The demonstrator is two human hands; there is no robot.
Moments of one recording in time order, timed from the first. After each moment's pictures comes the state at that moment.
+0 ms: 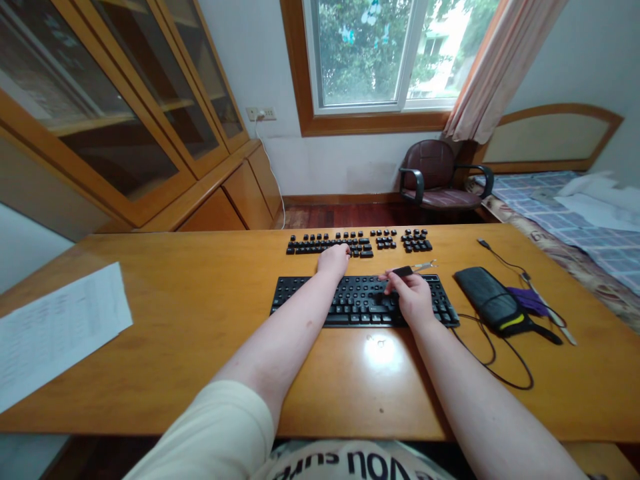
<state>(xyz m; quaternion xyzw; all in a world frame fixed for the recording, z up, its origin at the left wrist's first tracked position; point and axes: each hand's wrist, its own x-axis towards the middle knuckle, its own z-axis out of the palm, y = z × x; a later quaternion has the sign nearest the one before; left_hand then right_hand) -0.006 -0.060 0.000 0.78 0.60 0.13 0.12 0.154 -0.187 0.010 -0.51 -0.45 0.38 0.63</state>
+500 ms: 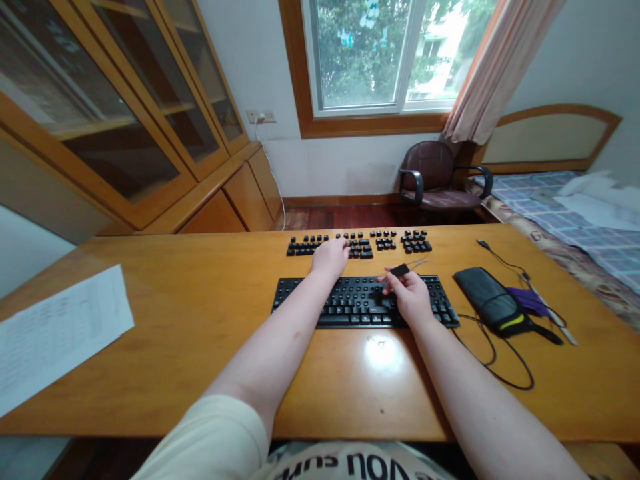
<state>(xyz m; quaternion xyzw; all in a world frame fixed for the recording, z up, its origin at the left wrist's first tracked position) -0.016 -0.081 0.043 0.79 0.59 0.17 0.10 0.153 -0.184 0.005 -0.50 -0.45 0.40 0.62</state>
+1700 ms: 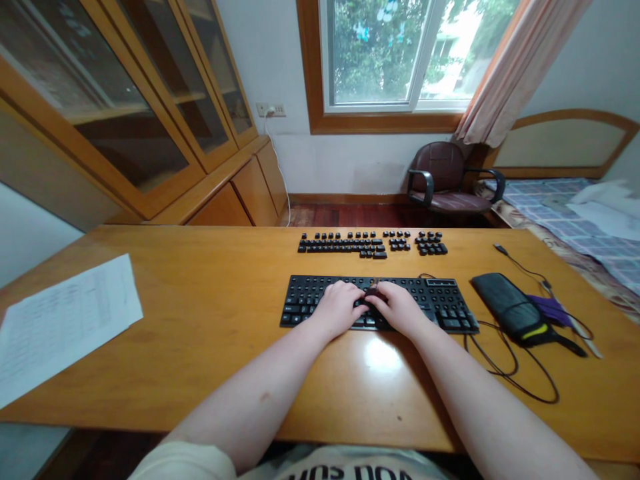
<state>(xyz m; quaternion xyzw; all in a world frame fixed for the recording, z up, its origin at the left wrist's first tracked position) -0.057 -0.169 0.009 0.89 0.42 0.17 0.12 0.121 -0.187 0.016 -0.52 -0.79 0.17 0.28</state>
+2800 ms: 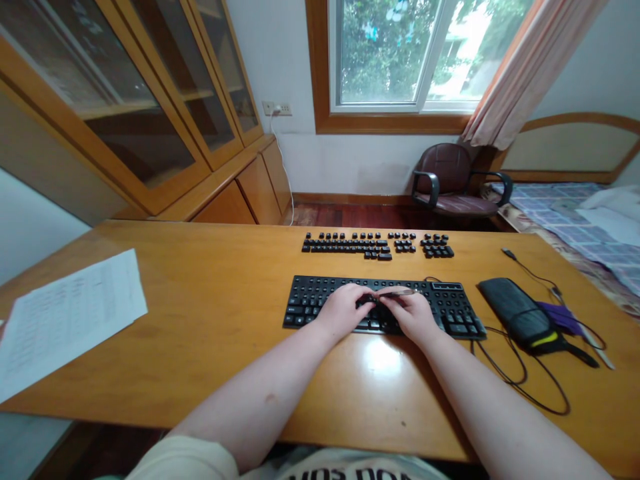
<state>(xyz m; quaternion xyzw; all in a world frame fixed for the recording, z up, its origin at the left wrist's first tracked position) -0.053 -0.172 0.006 0.82 0.41 0.30 0.25 0.129 -0.196 0.012 -0.48 -0.72 0.26 0.44</state>
